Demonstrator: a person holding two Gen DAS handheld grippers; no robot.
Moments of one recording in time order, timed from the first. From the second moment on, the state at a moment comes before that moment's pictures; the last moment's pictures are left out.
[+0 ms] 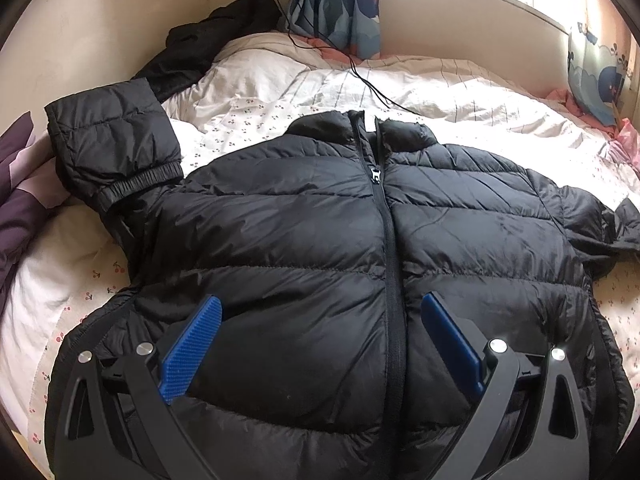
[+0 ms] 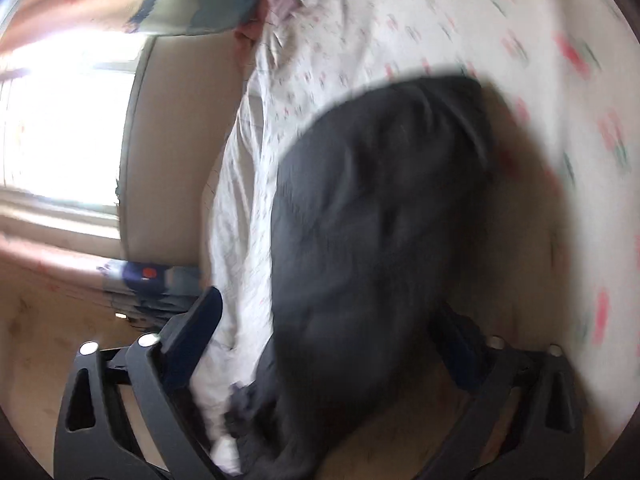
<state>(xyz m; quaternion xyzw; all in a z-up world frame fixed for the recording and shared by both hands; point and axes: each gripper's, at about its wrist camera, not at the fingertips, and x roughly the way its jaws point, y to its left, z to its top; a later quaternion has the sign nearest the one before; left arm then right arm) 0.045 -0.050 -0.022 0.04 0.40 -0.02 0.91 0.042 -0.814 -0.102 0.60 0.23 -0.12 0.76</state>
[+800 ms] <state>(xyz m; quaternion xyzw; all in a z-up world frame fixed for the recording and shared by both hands) 0.051 -0.044 -0.028 0.03 0.41 0.00 0.91 -0.031 -0.848 -0.042 0.51 0.08 -0.10 0.85</state>
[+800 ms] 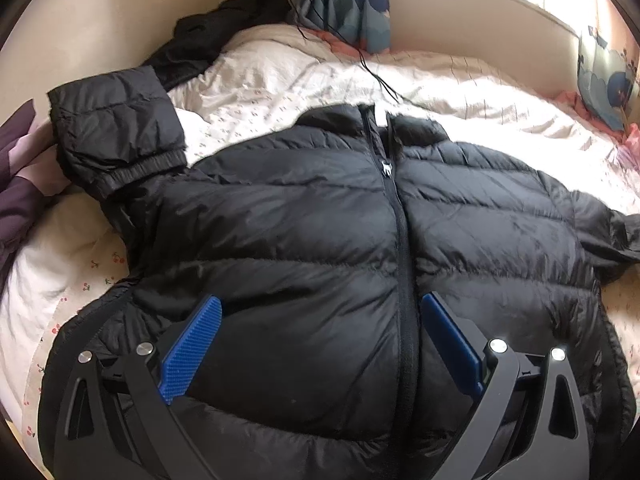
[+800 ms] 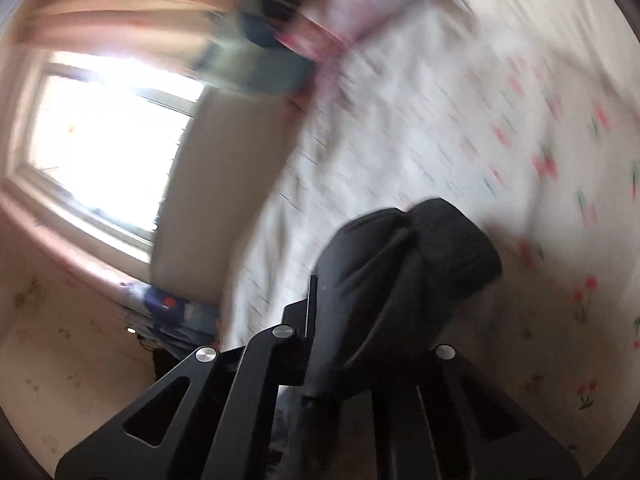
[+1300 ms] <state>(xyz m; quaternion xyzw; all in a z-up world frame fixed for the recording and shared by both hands) 0.052 -0.027 -0.016 0.01 0.40 0.00 0.91 -0.045 -0.827 -0.052 0.53 0.11 -0.16 0.82</state>
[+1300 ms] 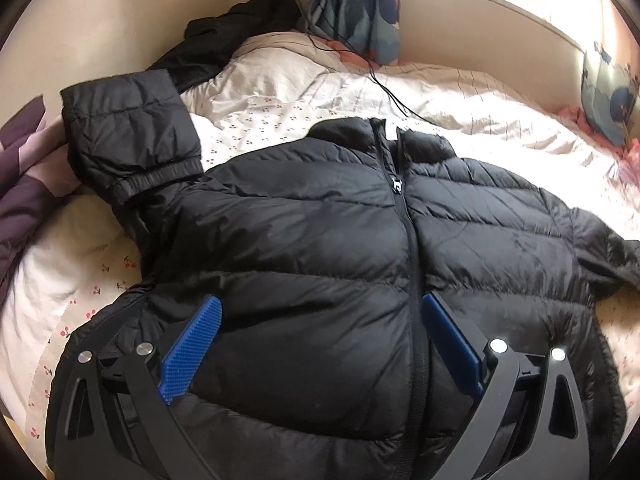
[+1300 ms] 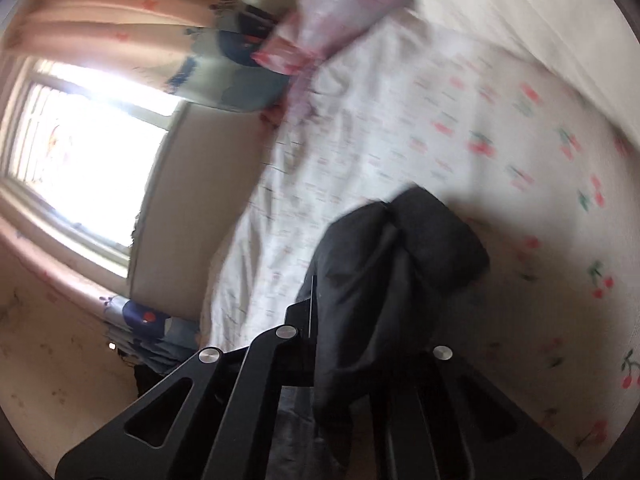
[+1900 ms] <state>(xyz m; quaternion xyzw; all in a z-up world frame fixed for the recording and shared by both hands) 0.042 0.053 0.012 -0.02 0.39 0.03 0.92 0.069 -0.618 0.166 0.43 0.07 0.05 0.90</state>
